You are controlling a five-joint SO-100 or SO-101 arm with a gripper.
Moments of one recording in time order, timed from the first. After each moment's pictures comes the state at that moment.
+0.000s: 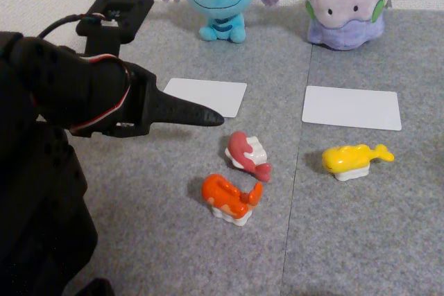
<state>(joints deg) 3.1 187.7 179.0 51.2 91.1</state>
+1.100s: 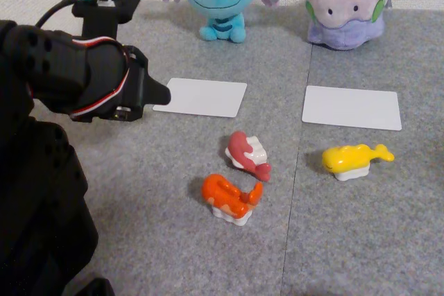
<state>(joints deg) 3.5 187.7 176.1 49.7 90.3</state>
